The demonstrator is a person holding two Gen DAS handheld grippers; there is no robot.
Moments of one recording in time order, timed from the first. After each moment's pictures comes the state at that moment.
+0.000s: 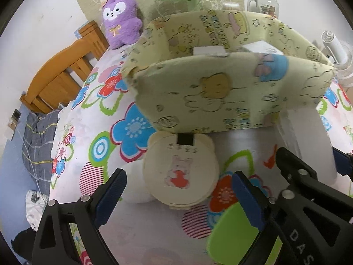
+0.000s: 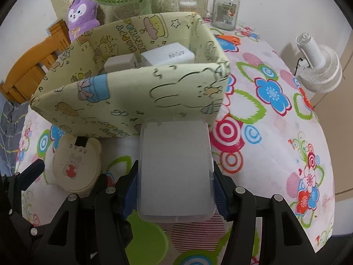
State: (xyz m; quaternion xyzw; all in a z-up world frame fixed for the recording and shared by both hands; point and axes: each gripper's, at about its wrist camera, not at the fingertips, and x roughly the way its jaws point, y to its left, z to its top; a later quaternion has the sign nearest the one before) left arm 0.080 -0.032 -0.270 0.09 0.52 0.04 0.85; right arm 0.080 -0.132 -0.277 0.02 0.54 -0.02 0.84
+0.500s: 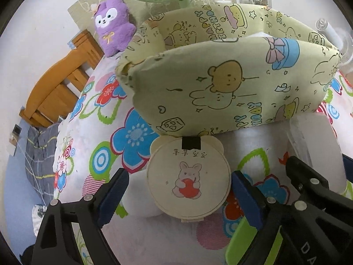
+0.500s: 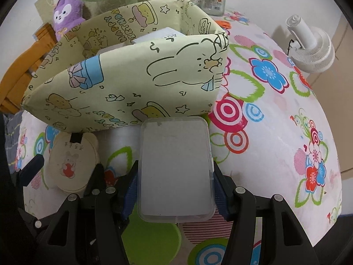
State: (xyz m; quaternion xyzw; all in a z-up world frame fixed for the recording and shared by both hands) left arm 0.086 -0.029 -0.281 0.14 0.50 0.02 0.86; right arm 0.072 -0.127 -0.286 0.05 0.55 -0.05 0.83
